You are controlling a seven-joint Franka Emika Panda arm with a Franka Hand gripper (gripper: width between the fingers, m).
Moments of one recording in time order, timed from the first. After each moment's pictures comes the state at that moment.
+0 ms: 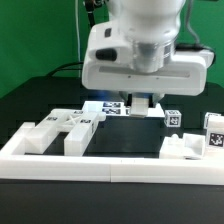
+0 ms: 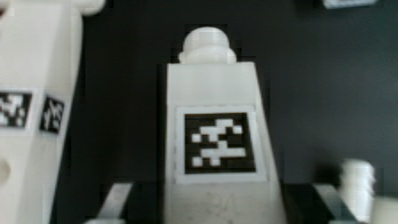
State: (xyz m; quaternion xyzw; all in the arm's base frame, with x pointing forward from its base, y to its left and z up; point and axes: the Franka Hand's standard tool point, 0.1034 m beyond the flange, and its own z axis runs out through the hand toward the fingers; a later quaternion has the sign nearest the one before) arm 0.543 0.003 0.080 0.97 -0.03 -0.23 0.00
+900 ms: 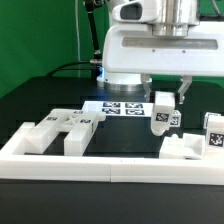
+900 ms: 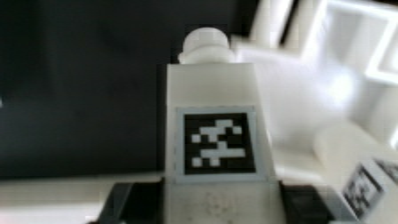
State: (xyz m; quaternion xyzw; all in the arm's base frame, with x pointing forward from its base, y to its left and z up) arm 0.594 0.032 0.103 1.00 -0.03 0.08 0.00
